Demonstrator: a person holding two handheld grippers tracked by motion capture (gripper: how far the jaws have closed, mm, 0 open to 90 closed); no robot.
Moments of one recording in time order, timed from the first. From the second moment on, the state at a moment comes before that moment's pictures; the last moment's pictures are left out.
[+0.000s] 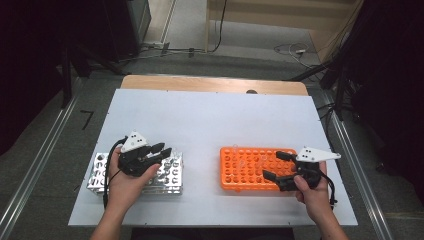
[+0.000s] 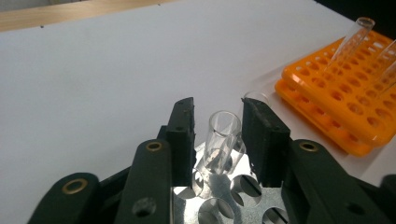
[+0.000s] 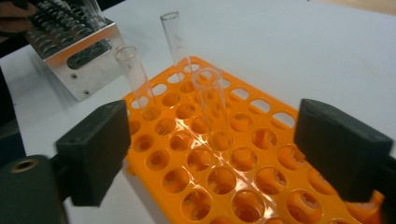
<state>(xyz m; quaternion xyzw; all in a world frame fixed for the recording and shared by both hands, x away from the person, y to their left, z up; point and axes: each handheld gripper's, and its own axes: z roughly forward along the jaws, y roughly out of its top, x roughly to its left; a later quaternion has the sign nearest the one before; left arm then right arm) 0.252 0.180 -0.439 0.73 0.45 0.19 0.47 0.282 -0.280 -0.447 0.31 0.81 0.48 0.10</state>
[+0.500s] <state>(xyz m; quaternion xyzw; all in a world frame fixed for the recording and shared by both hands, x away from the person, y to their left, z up) 0.232 0.172 -0.423 0.70 0.43 0.16 0.55 0.293 -0.263 -0.464 0.35 0.82 0.45 0.08</state>
